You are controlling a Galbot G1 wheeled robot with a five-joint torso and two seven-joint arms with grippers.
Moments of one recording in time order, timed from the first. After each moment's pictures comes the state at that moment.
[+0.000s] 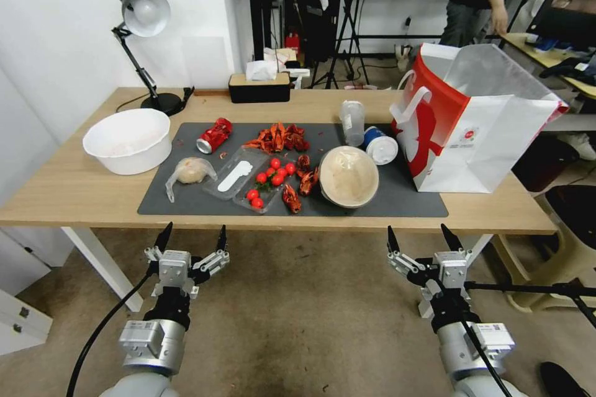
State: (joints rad) left arm 1.80 -1.50 -0.55 -2.30 0.00 0.00 0.00; right arm -1.80 1.50 0.55 2.30 0.00 0.00 0.00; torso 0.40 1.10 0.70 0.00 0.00
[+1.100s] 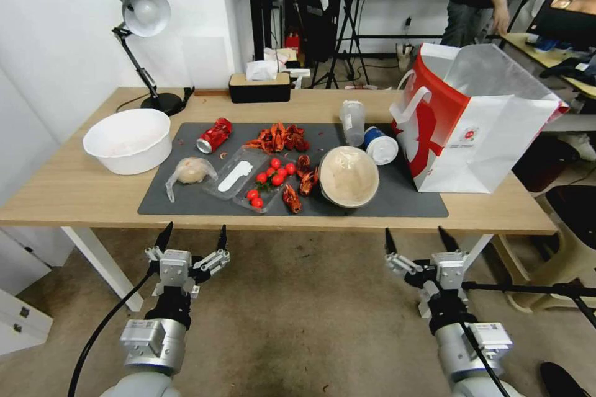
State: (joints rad) left arm 1.73 -1.51 -0.40 -2.27 -0.04 0.13 -0.16; right arm -1.83 1.59 0.50 2.36 0.00 -0.16 -0.10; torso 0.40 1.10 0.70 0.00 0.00
